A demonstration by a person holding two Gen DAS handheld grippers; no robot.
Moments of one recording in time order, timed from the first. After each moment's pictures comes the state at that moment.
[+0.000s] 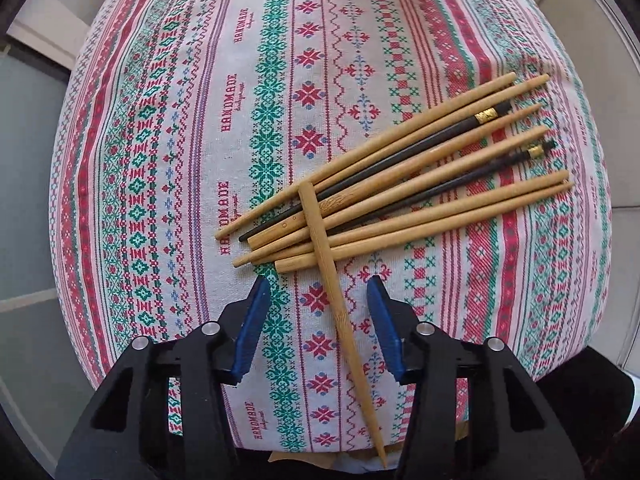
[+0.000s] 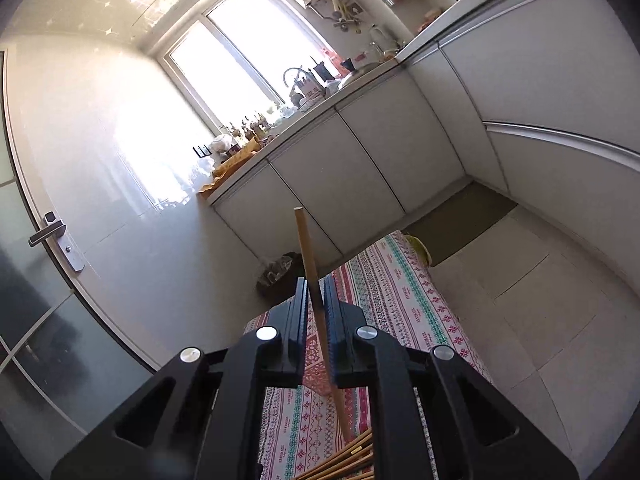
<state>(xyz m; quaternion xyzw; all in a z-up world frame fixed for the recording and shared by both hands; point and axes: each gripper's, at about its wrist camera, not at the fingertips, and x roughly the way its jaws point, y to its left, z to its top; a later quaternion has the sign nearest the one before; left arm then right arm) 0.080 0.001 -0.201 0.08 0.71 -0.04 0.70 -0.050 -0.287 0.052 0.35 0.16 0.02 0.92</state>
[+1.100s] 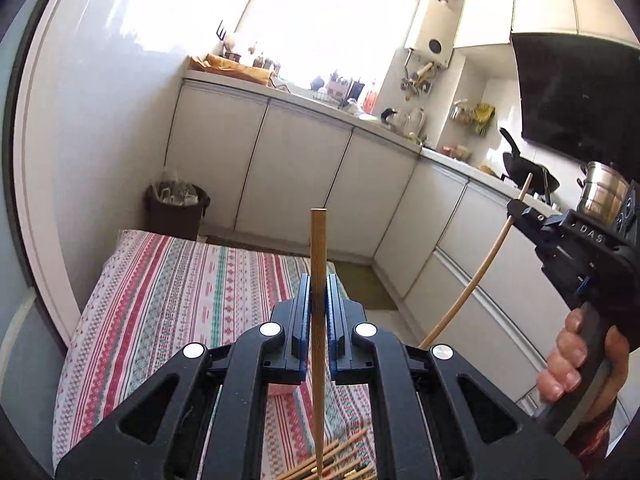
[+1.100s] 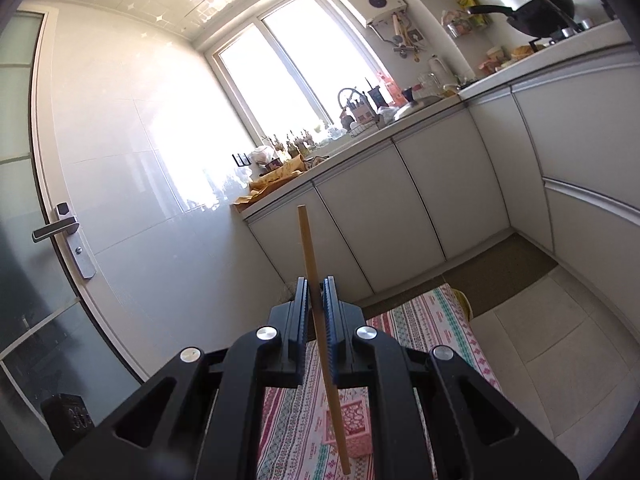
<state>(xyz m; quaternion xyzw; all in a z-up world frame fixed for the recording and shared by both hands) 0.110 0.024 0.045 -0.12 0.21 -0.21 0.95 0.058 -0.226 0.126 0.26 0.10 0.07 0.96</state>
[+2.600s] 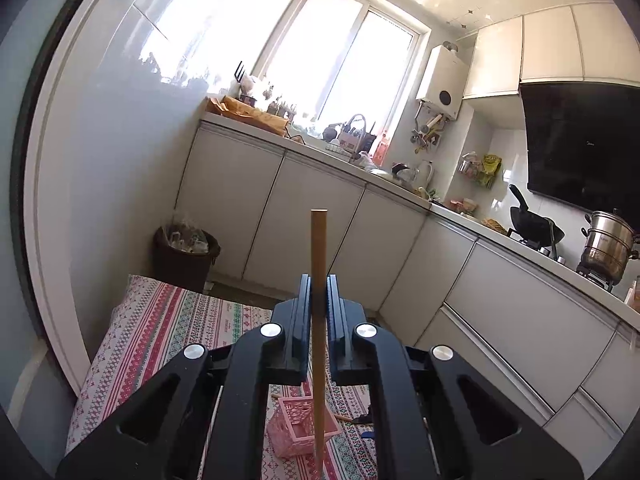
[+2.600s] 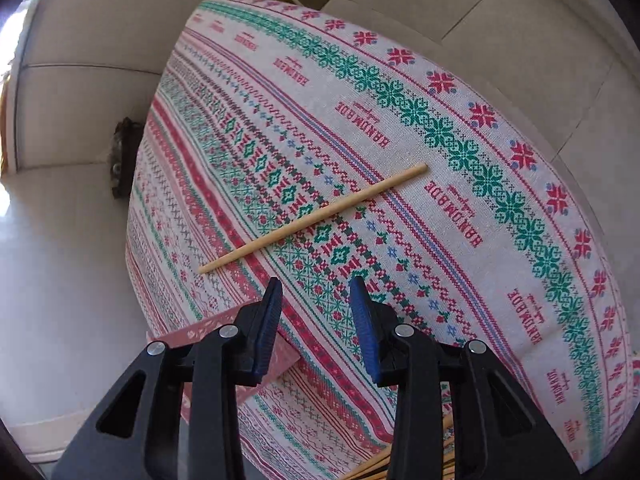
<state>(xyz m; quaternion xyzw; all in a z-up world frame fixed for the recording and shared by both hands) 0.126 0.076 0.084 -0.15 0.14 -0.20 0.96 0.236 -0.262 -0.178 0.52 0.57 -0.09 0.64</state>
